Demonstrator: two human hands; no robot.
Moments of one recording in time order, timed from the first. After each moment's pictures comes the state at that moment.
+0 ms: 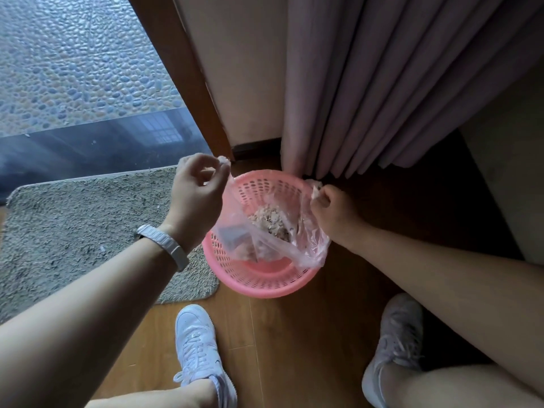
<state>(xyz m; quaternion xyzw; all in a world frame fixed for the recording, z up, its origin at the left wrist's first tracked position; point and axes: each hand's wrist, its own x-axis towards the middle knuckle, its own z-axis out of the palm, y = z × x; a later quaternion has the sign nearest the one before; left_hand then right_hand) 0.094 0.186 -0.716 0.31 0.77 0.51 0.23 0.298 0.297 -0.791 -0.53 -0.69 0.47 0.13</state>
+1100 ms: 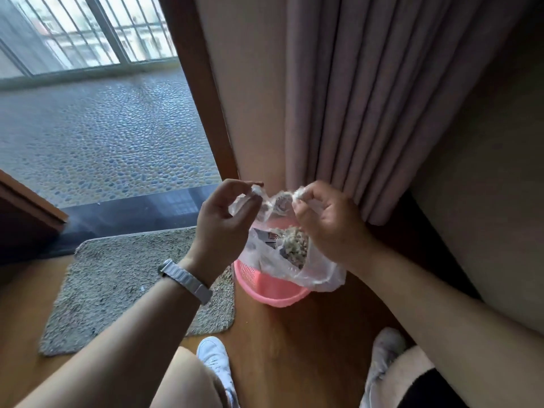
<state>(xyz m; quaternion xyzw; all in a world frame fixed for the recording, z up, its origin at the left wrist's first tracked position) 0.167 0.104 -0.525 0.45 0.60 0.63 0.21 0.332 0.194 -0.516 -0.30 -0.79 0.39 0.35</state>
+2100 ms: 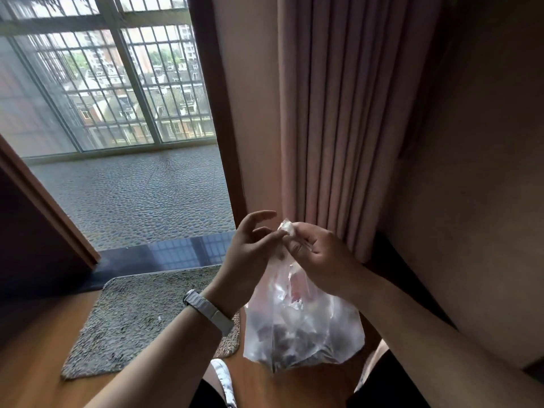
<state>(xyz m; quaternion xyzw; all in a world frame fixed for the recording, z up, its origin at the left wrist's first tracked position) 0.289 -0.031 -0.413 0.38 0.48 0.70 0.37 0.427 0.044 -0.406 -0.19 -0.83 0.41 0.32</state>
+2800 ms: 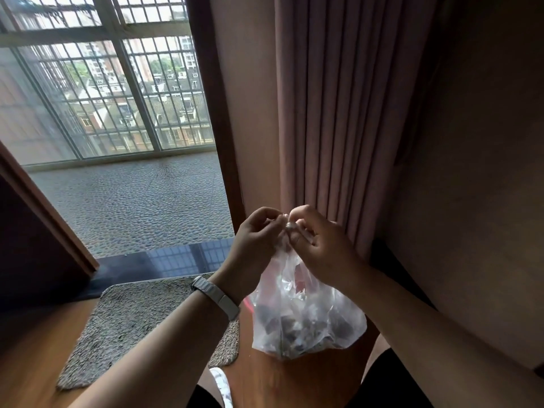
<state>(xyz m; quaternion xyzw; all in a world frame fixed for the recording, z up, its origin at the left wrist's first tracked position) 0.291 -0.011 -0.392 0.40 0.49 0.68 0.37 0.421 0.058 -0.398 -0.22 -0.83 0.30 0.41</state>
